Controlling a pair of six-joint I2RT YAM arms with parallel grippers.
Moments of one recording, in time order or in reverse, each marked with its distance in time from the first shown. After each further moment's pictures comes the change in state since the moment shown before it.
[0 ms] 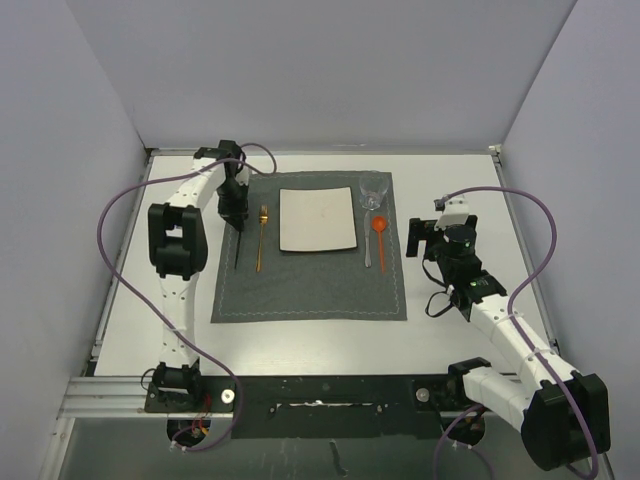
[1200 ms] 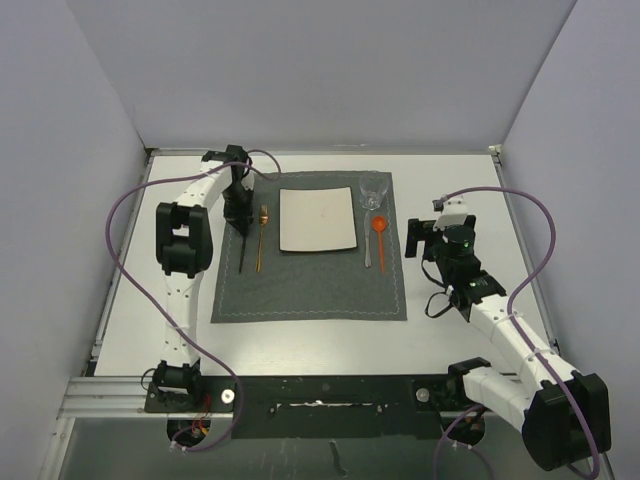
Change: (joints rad) left arm -0.021 0.061 0.030 -0.007 0.000 -0.023; right arm 0.008 0.000 0.000 0.000 0.000 0.000
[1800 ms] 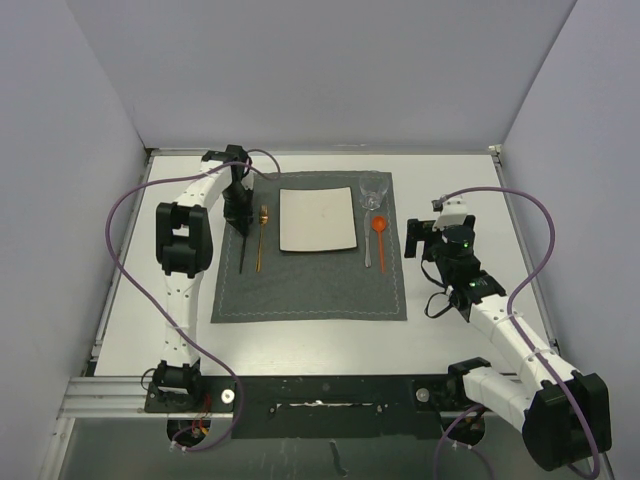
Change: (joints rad) left arm 0.001 0.008 0.005 -0.002 0.001 -0.014; right arm 0.007 0.000 0.000 0.000 0.000 0.000
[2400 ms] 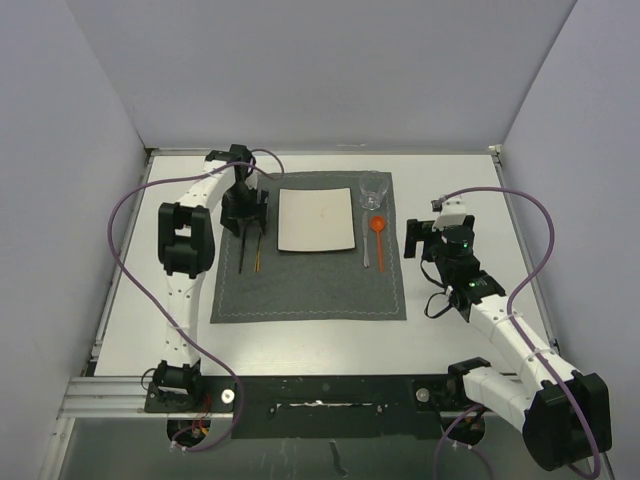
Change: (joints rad) left arm -0.013 0.002 0.002 0.002 0.020 -0.028; right arm 0.005 0.000 0.000 -0.001 0.000 0.000
